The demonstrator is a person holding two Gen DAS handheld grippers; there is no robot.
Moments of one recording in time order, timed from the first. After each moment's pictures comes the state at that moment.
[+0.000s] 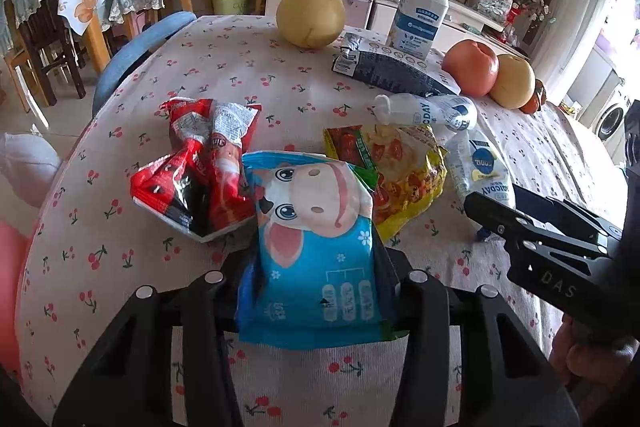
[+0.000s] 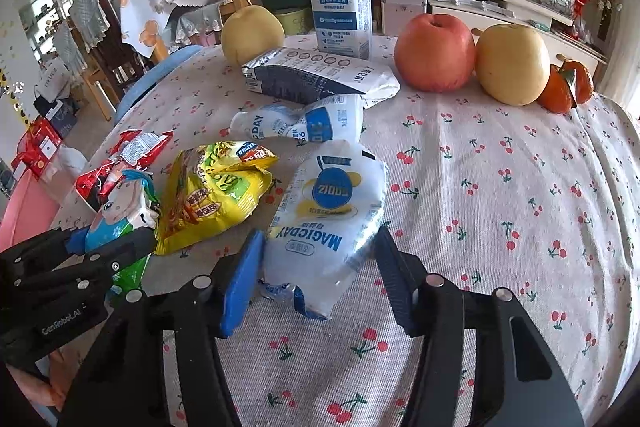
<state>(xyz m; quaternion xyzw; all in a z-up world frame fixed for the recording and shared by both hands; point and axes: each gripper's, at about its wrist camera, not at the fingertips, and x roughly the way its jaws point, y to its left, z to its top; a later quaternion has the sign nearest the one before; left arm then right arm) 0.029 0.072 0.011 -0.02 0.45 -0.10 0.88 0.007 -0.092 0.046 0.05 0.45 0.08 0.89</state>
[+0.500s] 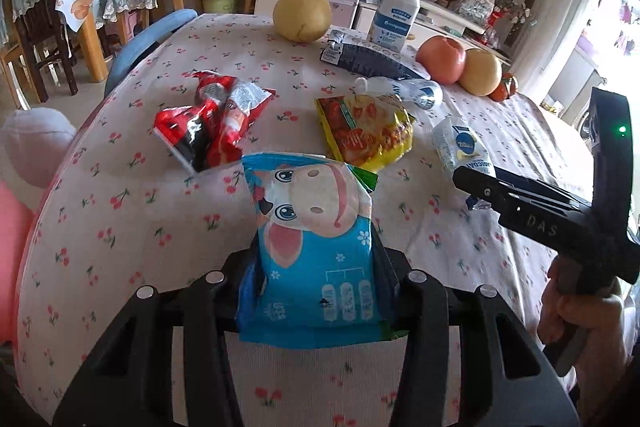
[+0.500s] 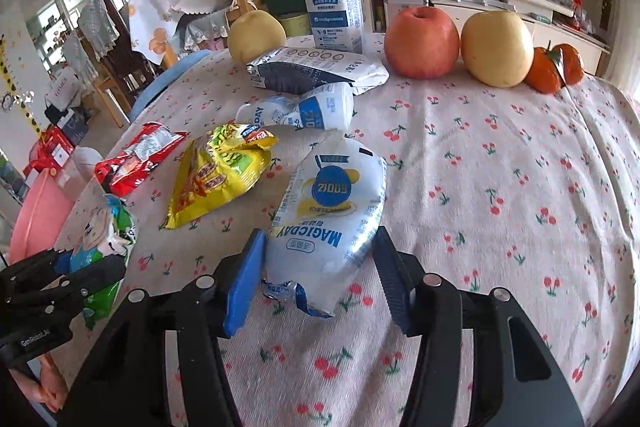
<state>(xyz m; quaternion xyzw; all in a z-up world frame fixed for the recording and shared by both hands) -0.023 0.092 0.020 -0.04 0.44 -0.13 0.89 -0.019 -0.112 0.050 0.07 0.44 0.10 0.89</state>
